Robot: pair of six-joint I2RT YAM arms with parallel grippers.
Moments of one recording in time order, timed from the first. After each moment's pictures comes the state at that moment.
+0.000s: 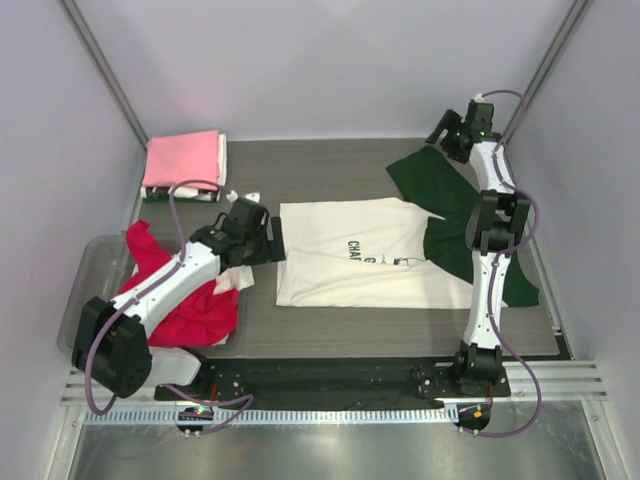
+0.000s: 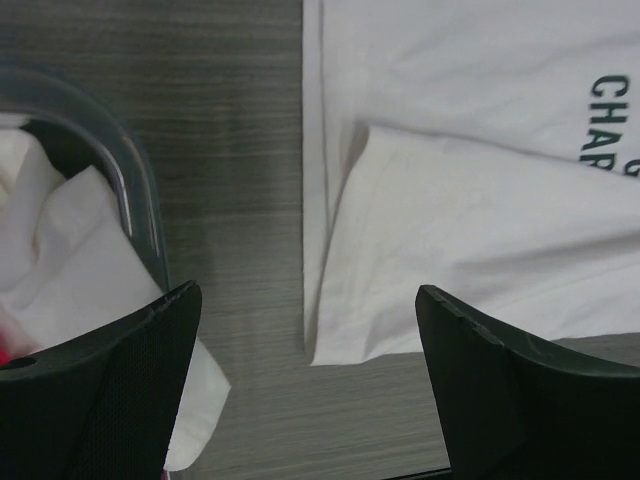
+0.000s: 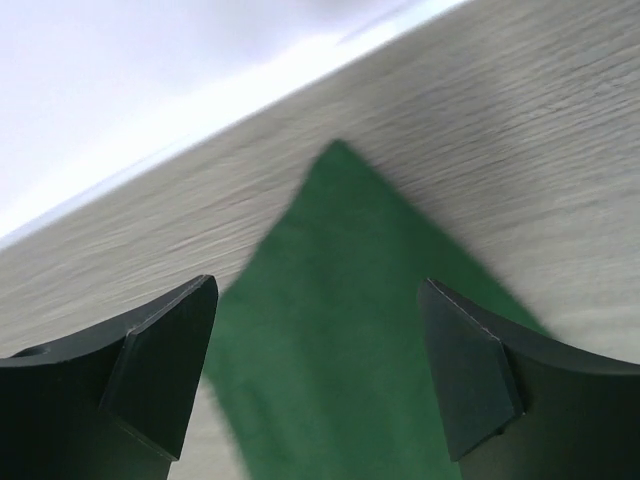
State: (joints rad) left arm -0.50 1.34 0.98 -0.56 -0.12 -0.54; right arm -0.12 2.54 2.37 -0.48 -0.18 0.46
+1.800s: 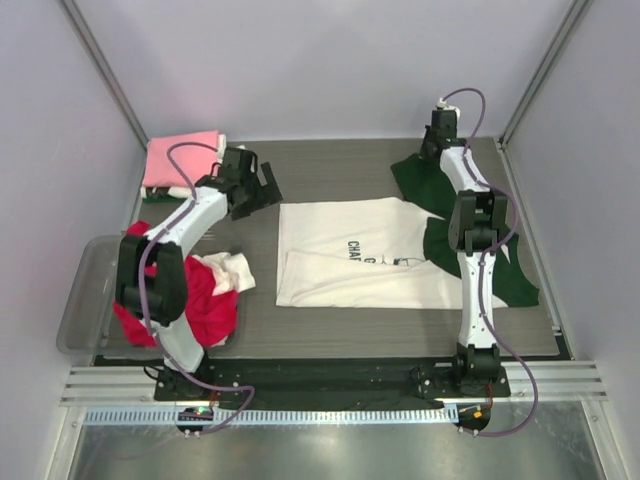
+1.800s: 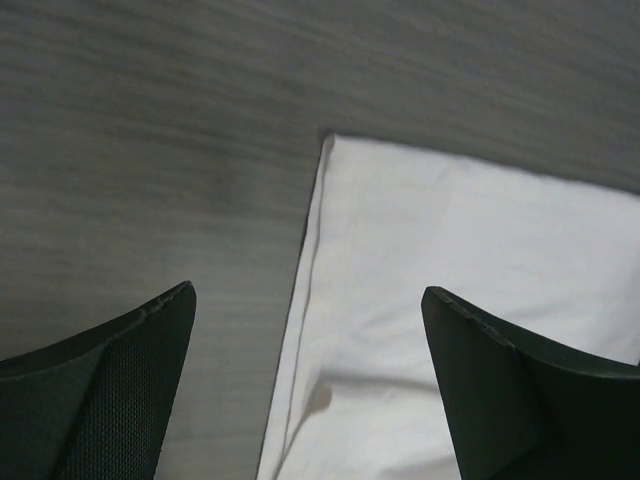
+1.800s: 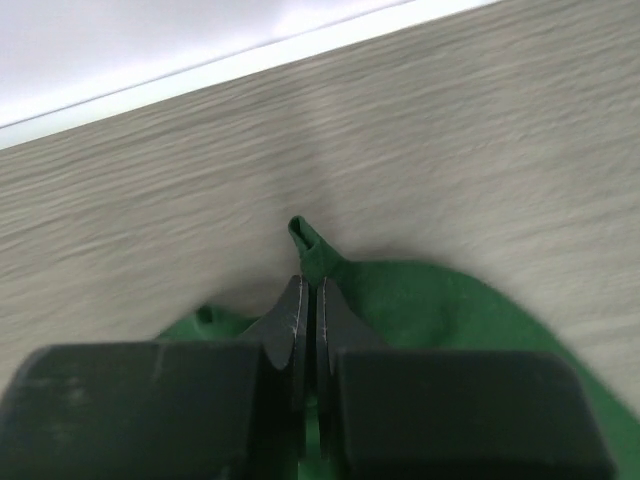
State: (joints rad) left arm -0.30 1.72 1.33 -0.48 -0.02 -0.58; right arm 0.02 2.61 2.34 -0.39 0.16 0.22
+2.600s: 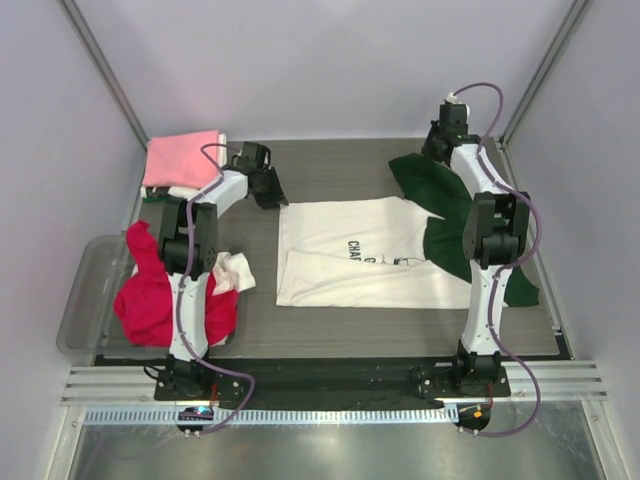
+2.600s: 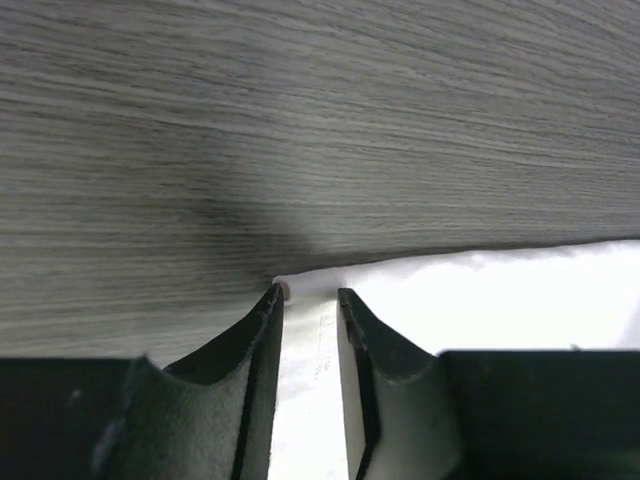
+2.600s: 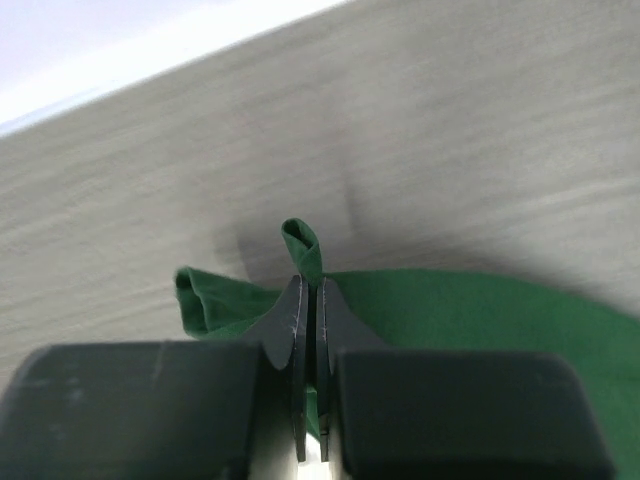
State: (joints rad) left arm -0.24 2.22 1.71 -0.45 0.18 -0.58; right arm 0.02 2.25 1.98 -0.39 0.06 0.34
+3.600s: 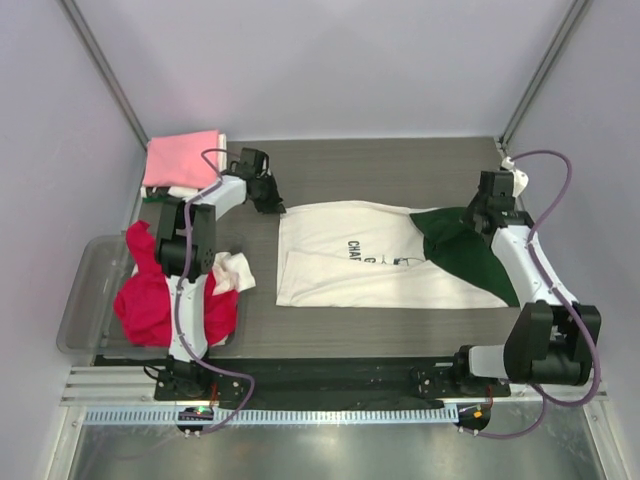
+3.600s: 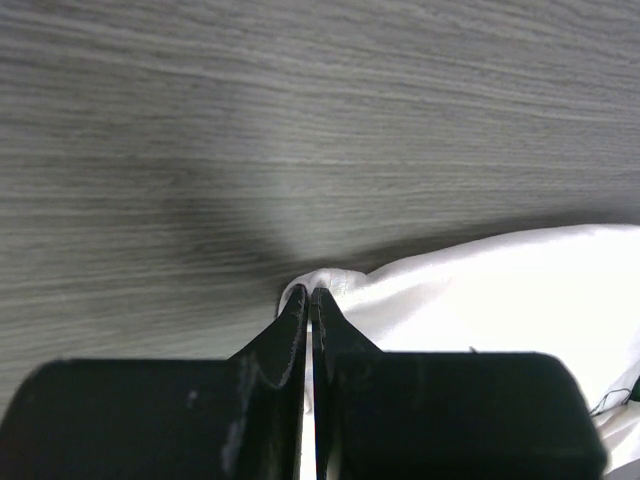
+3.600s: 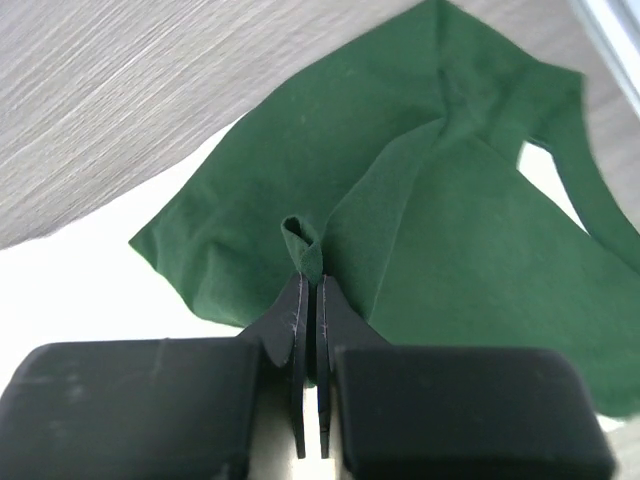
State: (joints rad) left arm -0.24 2.20 1.64 -0.41 0.23 -0.55; right arm -0.07 1.37 1.03 -0.42 0.23 0.44
